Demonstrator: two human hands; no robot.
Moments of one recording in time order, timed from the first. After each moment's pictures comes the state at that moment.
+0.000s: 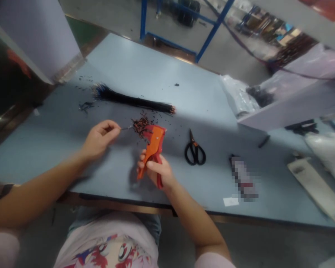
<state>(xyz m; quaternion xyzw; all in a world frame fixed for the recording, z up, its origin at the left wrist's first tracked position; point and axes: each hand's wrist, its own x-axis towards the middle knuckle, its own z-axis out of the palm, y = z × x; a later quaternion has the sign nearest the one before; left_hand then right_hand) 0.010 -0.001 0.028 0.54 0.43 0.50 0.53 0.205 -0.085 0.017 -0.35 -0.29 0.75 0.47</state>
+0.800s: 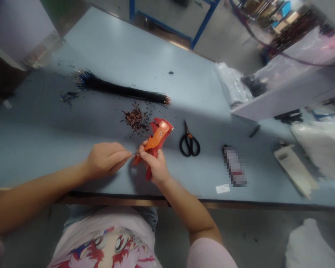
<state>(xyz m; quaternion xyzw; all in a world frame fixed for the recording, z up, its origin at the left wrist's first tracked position) 0.025 -0.037 0.014 0.91 0.21 0.35 0.01 0.196 -0.085 0.015 -0.41 -0.25 0.66 0.58</state>
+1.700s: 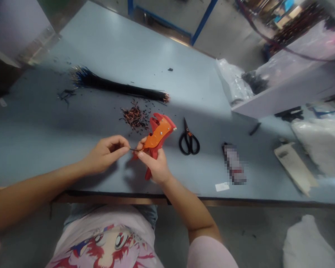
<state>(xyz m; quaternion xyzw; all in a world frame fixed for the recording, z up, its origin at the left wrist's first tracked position) 0.032 -0.037 0.022 0.67 0.35 0.31 0.57 0.202 -0.088 0.017 -0.40 -0.33 0.64 0.57</state>
